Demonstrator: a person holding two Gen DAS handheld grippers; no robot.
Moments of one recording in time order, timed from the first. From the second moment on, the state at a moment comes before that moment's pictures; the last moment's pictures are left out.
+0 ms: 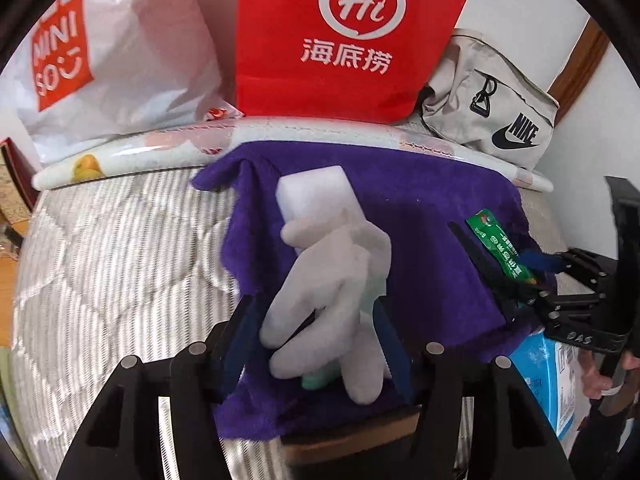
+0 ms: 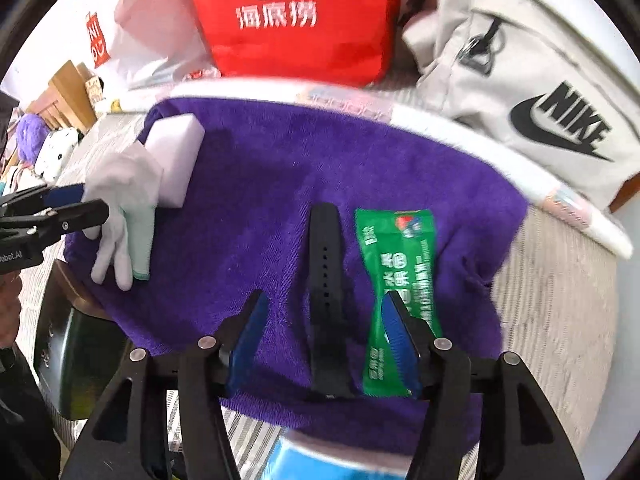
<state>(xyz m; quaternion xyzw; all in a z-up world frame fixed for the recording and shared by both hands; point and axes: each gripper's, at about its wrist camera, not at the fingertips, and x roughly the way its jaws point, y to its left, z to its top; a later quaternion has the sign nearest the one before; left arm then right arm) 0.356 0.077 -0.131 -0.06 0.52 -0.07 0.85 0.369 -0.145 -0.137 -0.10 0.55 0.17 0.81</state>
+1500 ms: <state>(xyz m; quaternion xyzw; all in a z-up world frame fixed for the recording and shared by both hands) 0.138 0.025 -0.165 -0.02 0.50 -0.08 0.86 0.092 -0.216 -0.108 -0.01 0.47 0.17 0.87</state>
